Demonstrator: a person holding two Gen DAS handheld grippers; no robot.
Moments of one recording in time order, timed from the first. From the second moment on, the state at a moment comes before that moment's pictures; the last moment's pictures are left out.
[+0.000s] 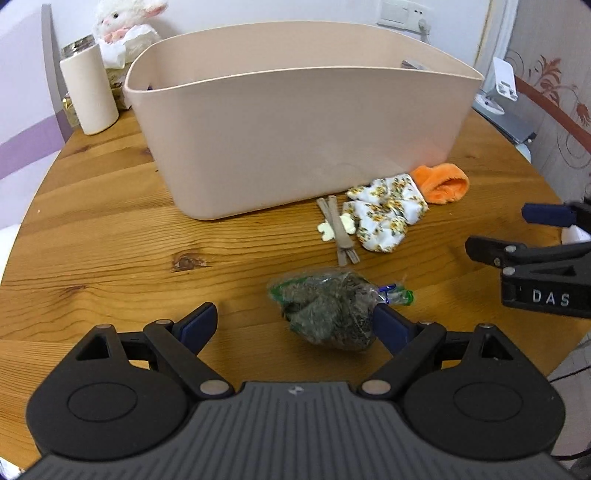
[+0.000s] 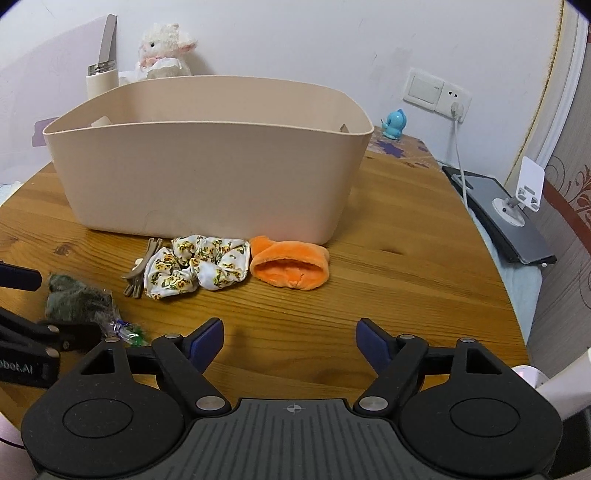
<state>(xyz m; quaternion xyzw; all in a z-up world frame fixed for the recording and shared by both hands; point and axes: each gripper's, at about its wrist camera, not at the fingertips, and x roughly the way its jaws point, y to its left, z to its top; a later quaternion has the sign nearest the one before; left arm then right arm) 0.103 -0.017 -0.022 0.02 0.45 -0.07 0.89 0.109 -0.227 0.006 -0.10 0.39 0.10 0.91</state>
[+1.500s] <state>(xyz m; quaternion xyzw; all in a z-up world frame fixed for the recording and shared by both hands) 0.128 0.019 -0.017 -0.05 0.41 -0.10 0.91 0.126 -0.192 -0.007 -0.07 0.39 0.19 0.90</state>
